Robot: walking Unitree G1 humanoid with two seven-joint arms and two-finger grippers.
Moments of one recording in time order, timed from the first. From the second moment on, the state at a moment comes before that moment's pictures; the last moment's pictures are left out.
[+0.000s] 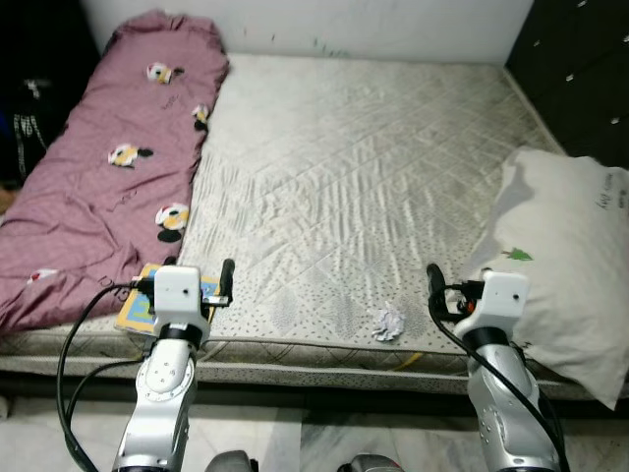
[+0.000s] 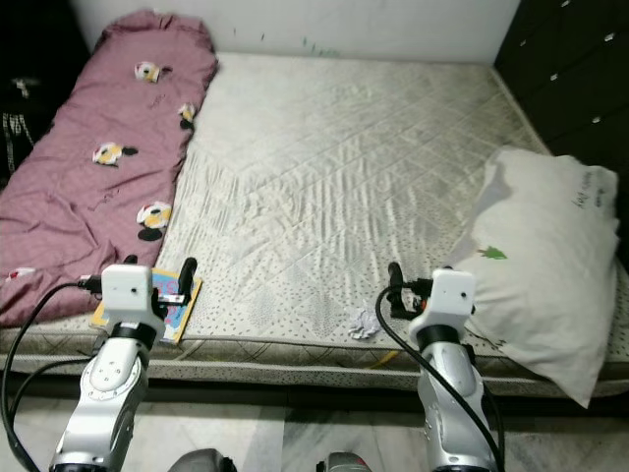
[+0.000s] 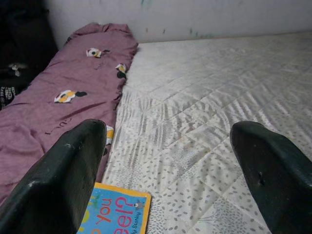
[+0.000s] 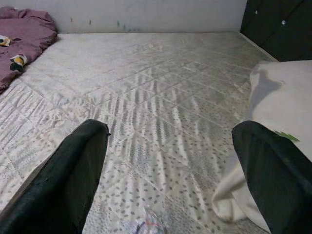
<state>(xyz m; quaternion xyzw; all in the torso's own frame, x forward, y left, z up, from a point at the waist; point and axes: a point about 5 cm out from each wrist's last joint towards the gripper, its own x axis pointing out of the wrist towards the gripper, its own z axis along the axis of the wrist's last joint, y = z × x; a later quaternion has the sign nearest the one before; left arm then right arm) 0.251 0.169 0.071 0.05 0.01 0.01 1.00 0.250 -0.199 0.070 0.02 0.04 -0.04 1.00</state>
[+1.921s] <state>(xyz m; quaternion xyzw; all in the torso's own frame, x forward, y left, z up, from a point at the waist) 0.246 0.155 0.065 0.03 0.03 0.00 1.00 0.247 -0.196 0.071 0.01 0.05 -0.03 1.00</state>
